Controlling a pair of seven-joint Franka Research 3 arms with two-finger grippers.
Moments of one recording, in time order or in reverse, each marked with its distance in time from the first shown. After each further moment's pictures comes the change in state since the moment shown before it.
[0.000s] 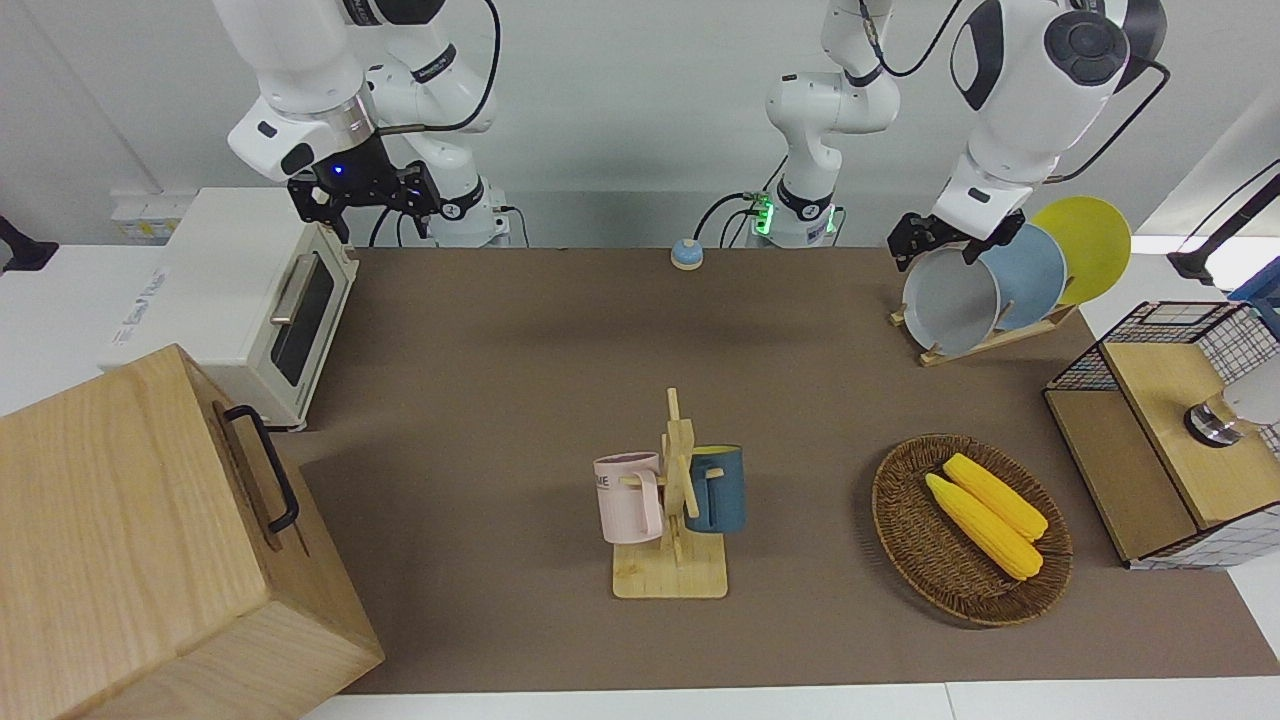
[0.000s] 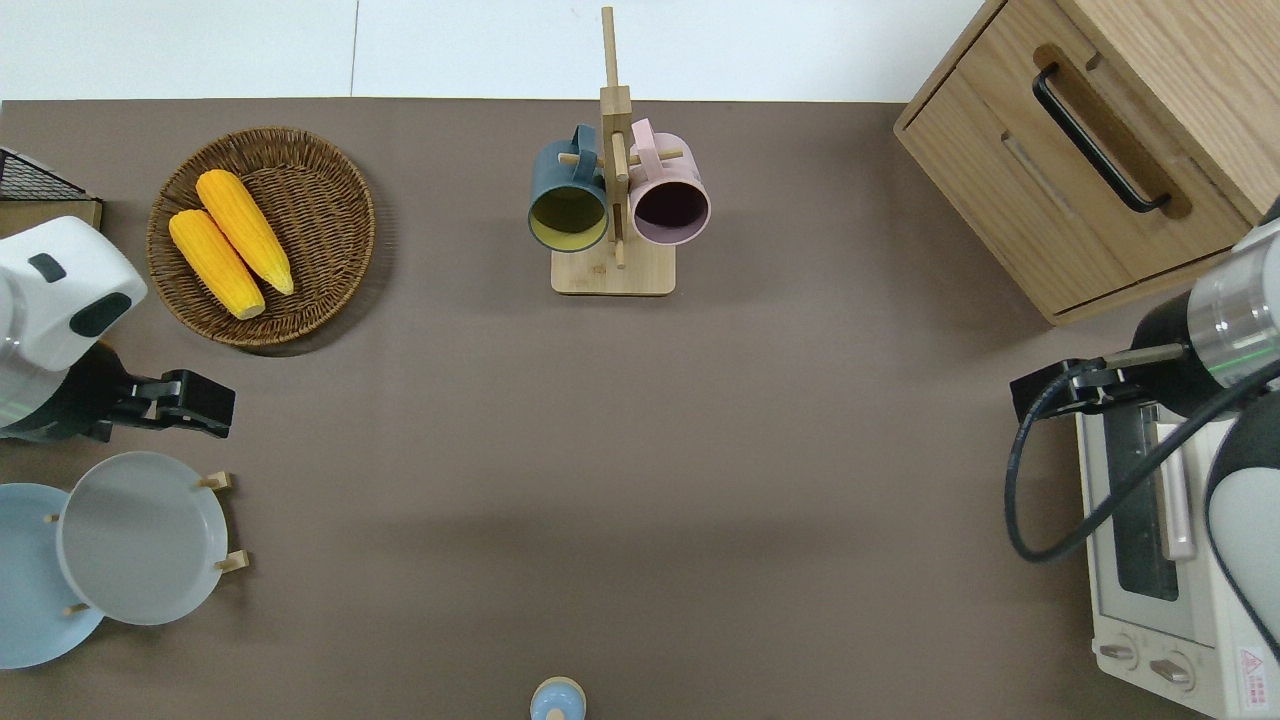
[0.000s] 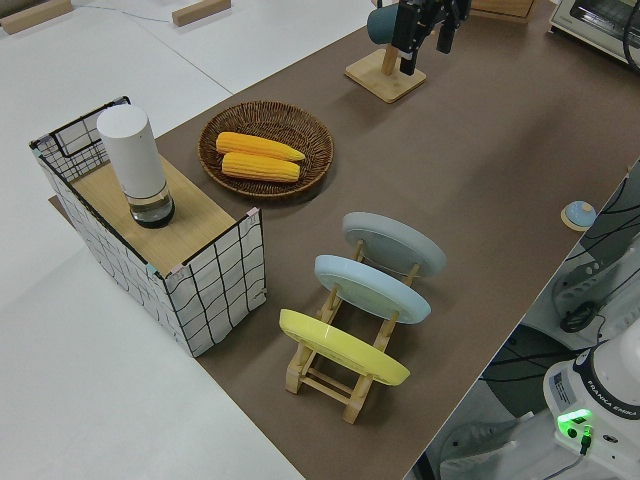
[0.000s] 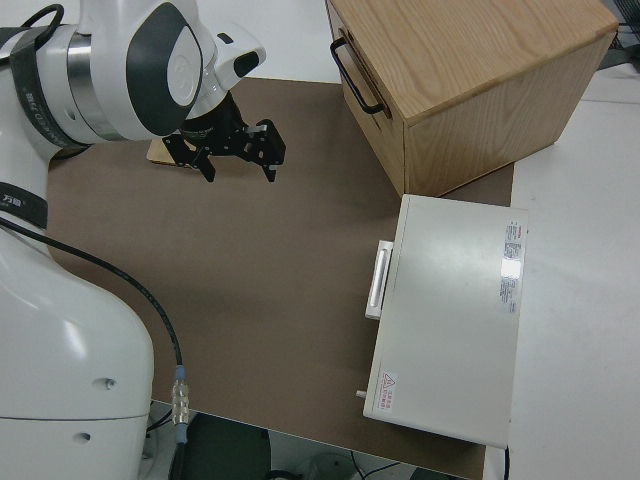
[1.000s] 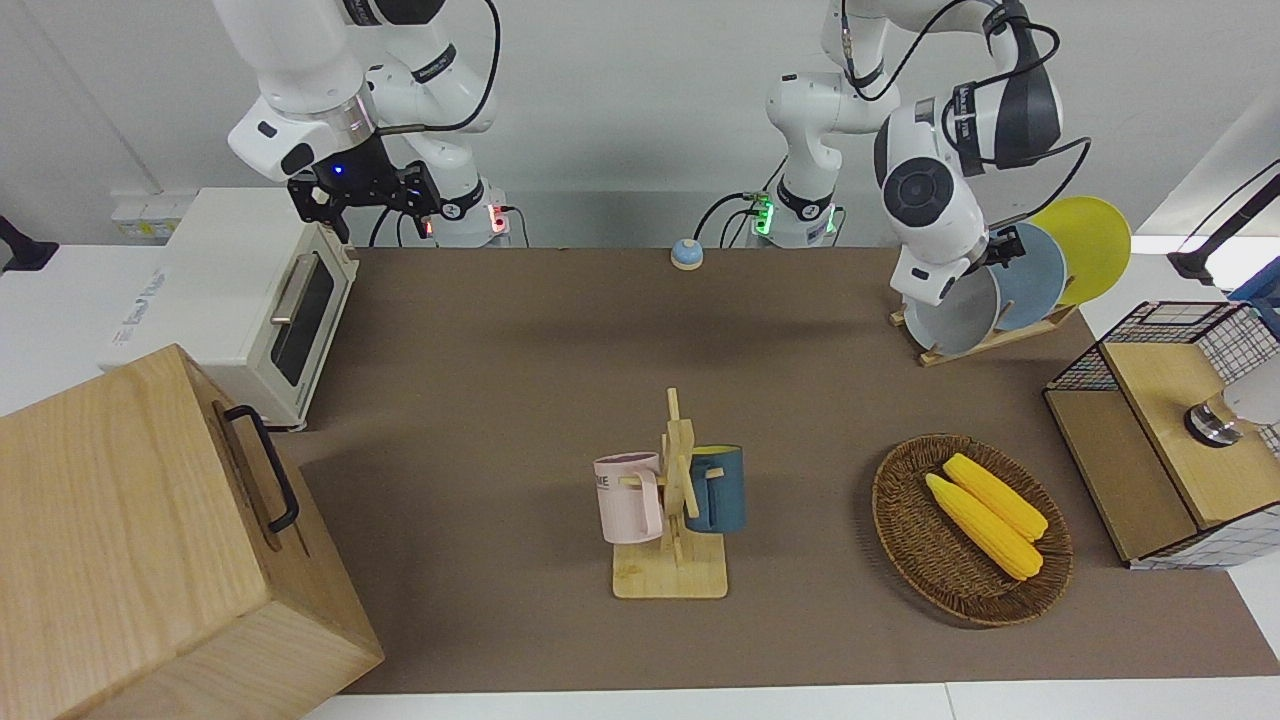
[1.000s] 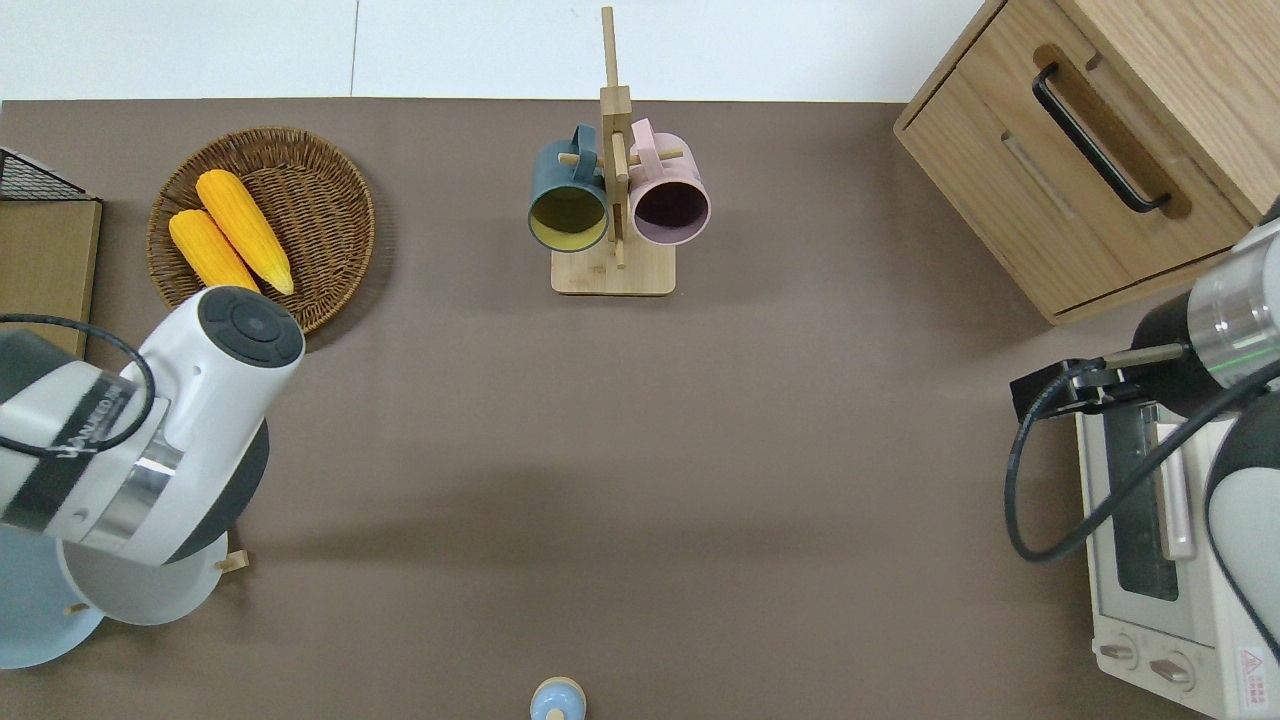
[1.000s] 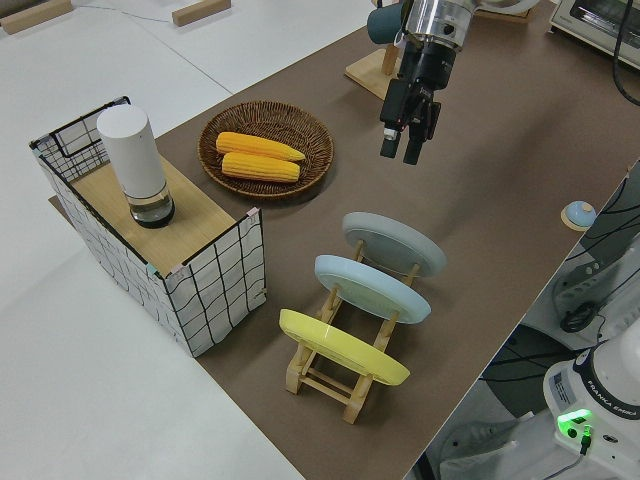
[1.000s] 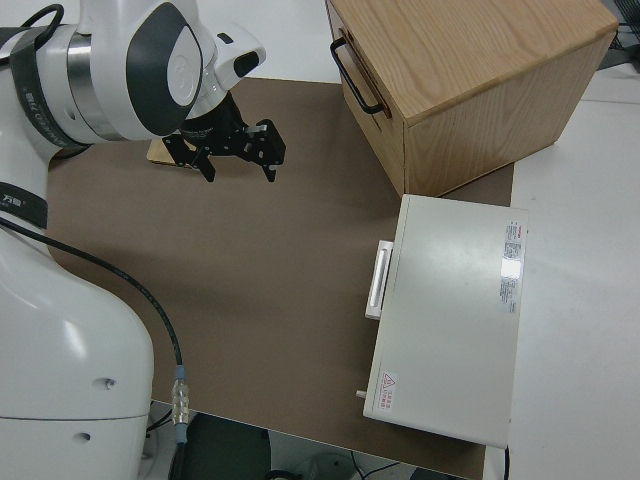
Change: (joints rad) left arm -0.011 0.011 -0.102 -0.324 0.581 -0.001 -0.246; right arm 0.000 0.000 0.000 0.000 0.000 0.000 0.000
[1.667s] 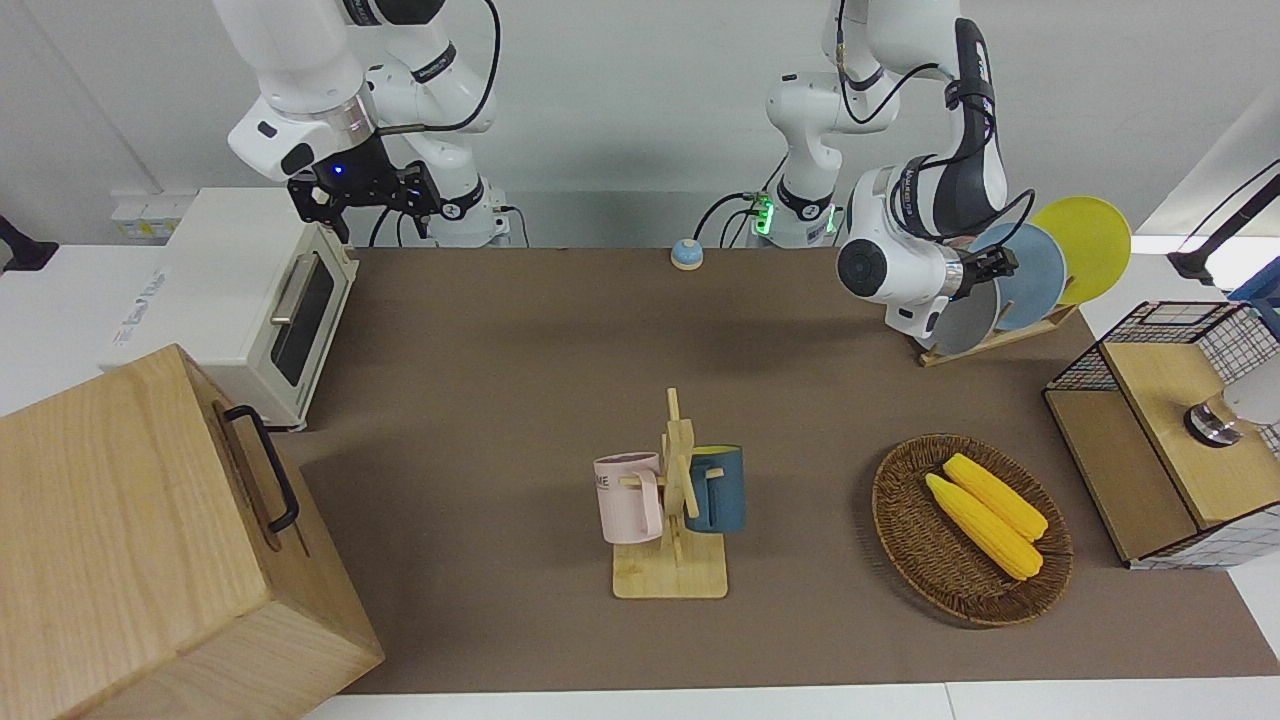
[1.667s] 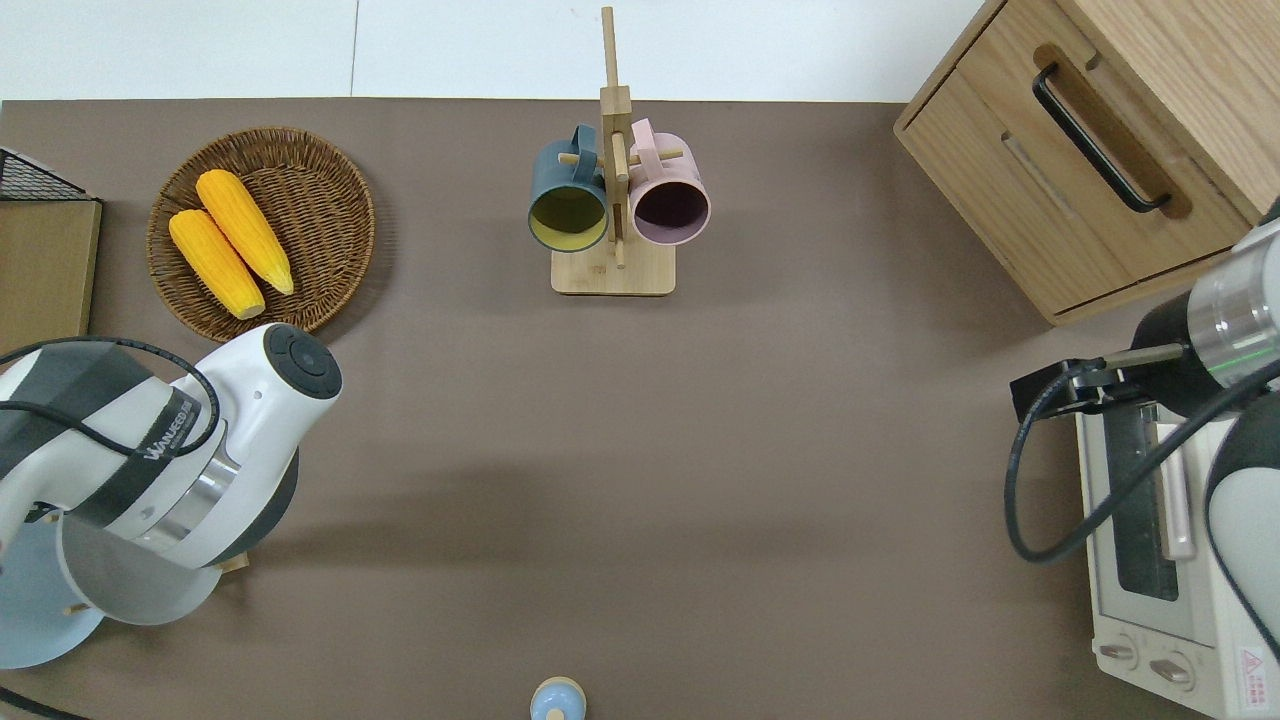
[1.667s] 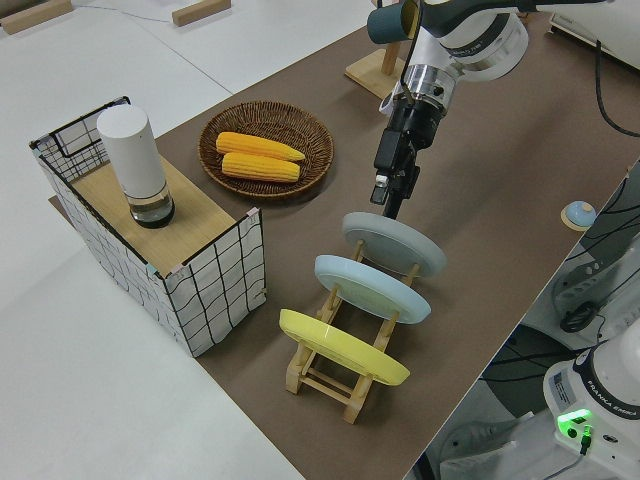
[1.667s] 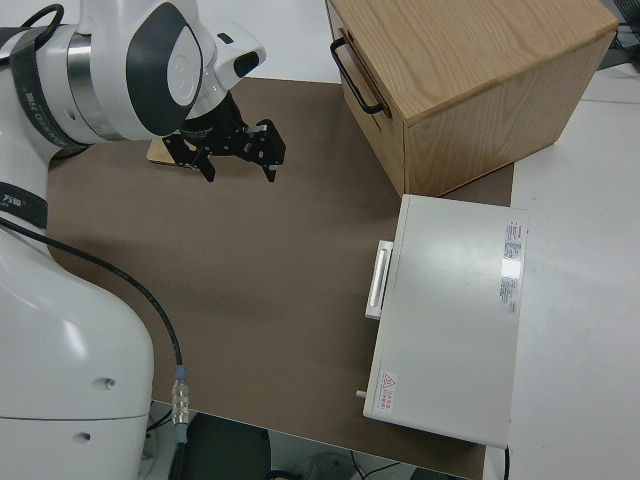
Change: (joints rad) left arm -0.002 0.067 -0.010 -0.201 0.290 0.003 -0.239; right arm 0.000 0.000 0.000 0.000 0.000 0.000 0.000
